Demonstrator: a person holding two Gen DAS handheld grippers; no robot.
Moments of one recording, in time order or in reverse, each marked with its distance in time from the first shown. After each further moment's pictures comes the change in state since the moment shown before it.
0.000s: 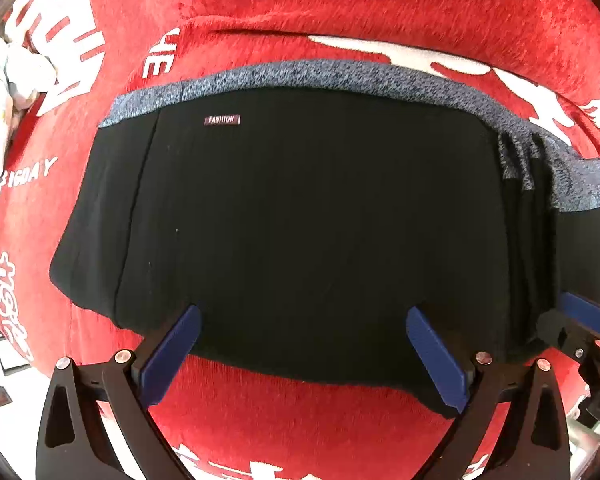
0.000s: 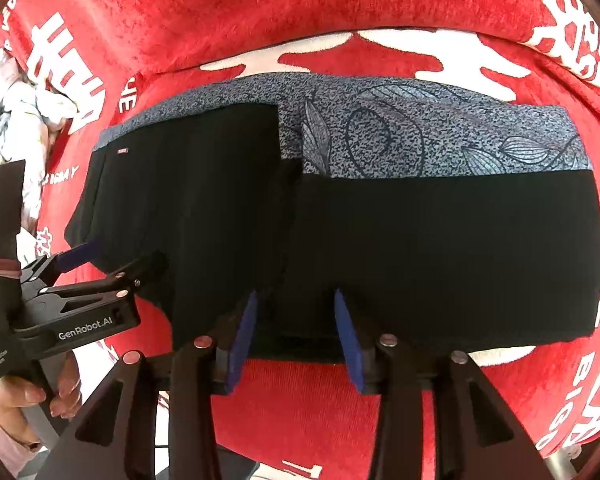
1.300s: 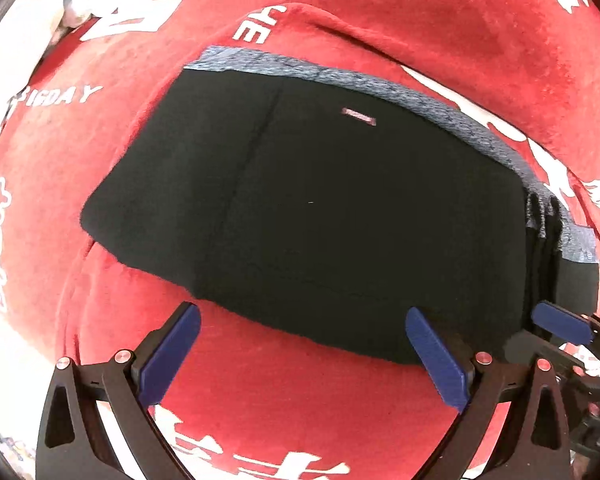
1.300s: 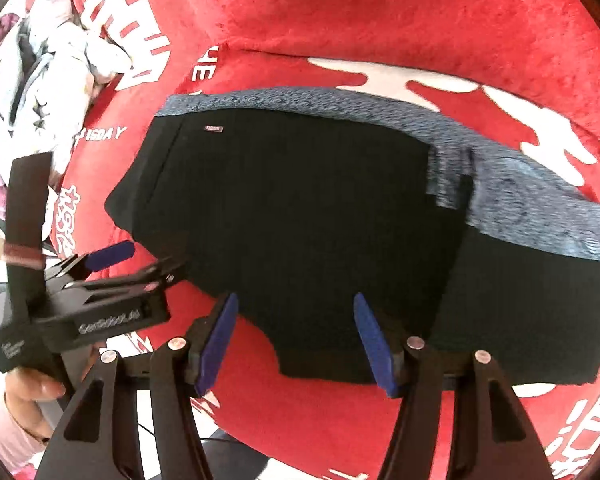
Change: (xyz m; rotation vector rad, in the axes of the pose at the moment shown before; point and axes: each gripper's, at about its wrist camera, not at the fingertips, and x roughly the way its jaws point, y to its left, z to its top) left arm -0.011 0.109 -0.027 -0.217 -0.033 -0.119; right arm 0.007 0.092 0.016 -0.189 0.025 0.027
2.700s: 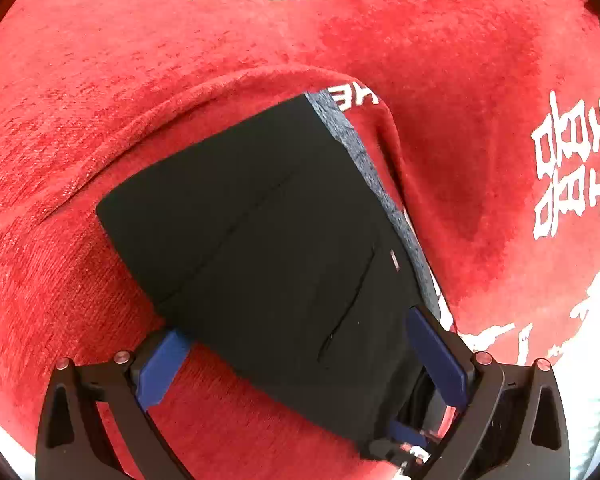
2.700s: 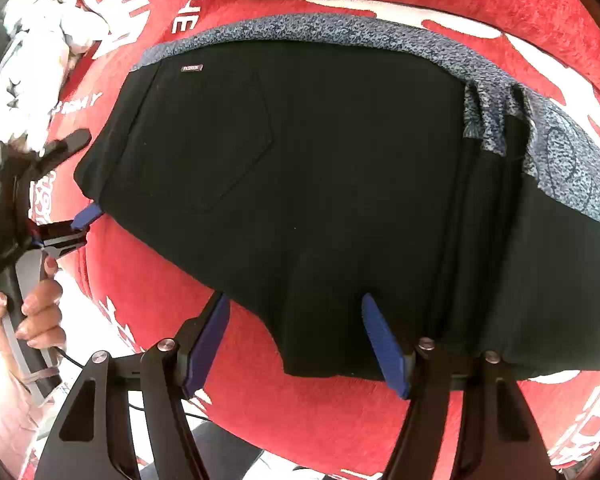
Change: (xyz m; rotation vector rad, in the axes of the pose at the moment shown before) left arm 0.029 0.121 0.012 -0.516 -0.144 -0.576; right arm 0.049 0.006 -0.011 0.025 0.113 -0.031
